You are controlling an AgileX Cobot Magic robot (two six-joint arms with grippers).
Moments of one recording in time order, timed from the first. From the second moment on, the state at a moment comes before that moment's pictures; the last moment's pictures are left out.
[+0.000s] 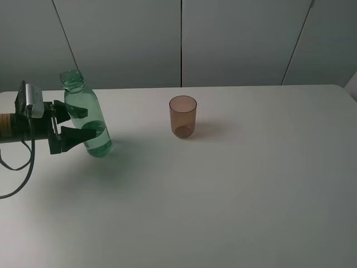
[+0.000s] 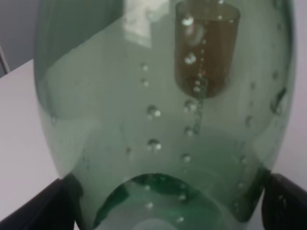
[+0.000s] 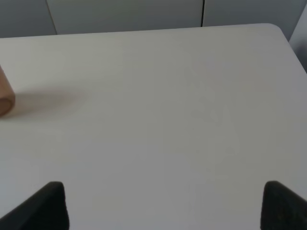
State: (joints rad) left arm 0.22 2.12 -0.79 1.41 -1.21 -0.36; right arm -0.04 0.00 -0.50 0.02 1.10 0.01
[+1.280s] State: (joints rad) left arm 0.13 2.24 -0.86 1.27 -1.21 -0.31; right arm -0.04 0.00 -0.50 0.02 1.10 0.01
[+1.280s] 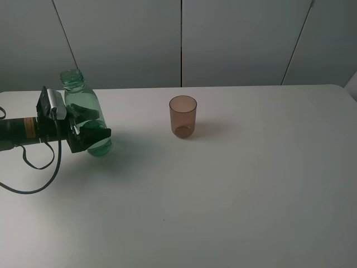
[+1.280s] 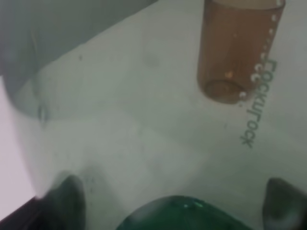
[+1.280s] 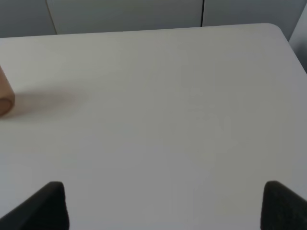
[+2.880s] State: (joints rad) left arm -0.01 2.16 -1.10 1.27 -1.17 -0.35; right arm -0.04 0.00 -0.50 0.02 1.10 0.01
